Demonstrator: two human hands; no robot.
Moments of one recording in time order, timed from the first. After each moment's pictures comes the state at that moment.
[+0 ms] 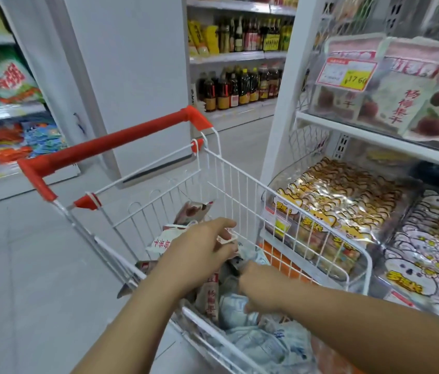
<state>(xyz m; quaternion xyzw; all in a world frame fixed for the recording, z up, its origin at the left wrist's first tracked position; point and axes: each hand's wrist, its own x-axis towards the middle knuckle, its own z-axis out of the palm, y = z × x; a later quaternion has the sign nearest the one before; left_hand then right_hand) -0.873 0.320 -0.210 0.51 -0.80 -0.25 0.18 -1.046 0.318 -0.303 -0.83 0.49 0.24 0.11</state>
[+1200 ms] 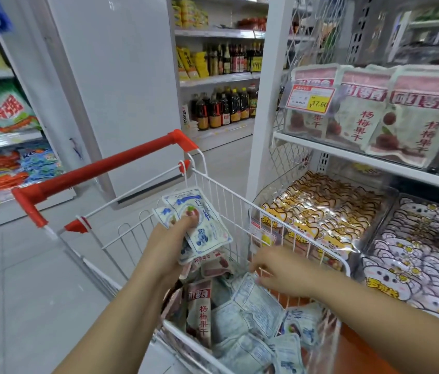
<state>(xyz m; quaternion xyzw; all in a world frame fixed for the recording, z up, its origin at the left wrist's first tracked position) -0.880 0.314 -0.181 0.49 -0.38 -0.62 0.49 -1.116 0.319 -0.250 -0.82 0.55 -0.02 0.14</state>
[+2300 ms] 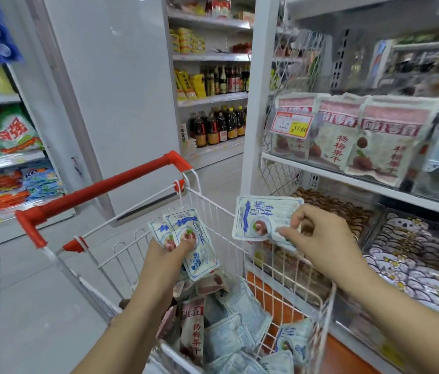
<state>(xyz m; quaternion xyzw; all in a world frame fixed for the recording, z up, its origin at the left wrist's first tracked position) -0.885 0.313 -0.199 0.50 -0.45 -0.54 0.51 -1.145 0.359 -0.157 -0.63 0.65 -0.42 0.09</state>
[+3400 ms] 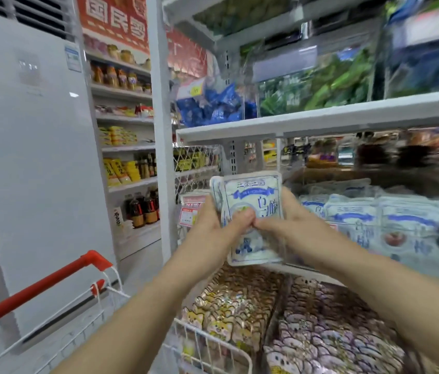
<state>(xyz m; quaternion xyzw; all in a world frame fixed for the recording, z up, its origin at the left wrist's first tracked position) -1.064 0.349 -0.005 0.24 -0.78 -0.41 0.40 -1.217 0.432 0.005 -0.59 0.55 -0.54 0.23</state>
